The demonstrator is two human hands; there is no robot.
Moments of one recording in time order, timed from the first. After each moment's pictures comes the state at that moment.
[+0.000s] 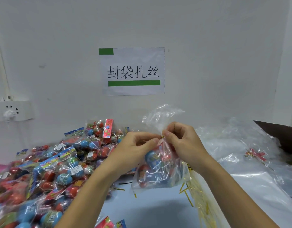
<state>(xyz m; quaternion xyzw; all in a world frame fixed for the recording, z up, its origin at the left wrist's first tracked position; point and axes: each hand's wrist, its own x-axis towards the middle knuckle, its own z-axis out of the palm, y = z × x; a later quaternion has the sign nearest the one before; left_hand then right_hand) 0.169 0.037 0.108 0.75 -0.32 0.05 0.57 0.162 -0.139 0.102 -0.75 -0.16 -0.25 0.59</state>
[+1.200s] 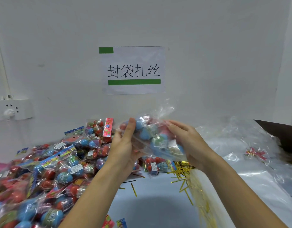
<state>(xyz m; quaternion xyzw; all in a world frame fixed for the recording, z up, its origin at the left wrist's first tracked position) 0.186 0.031 0.095 0.46 -0.19 0.01 0.87 0.164 -0.145 0.105 -0.68 -0.11 -0.13 0.72</state>
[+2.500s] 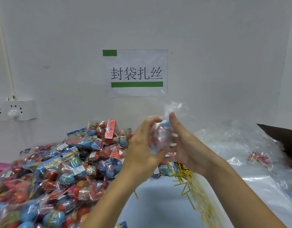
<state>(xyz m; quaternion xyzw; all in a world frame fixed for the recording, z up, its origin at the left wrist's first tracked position) 0.169 0.013 0.092 0.70 -0.36 0.33 0.51 0.149 -0.131 0.118 -0.67 -0.14 -0.02 0.73</state>
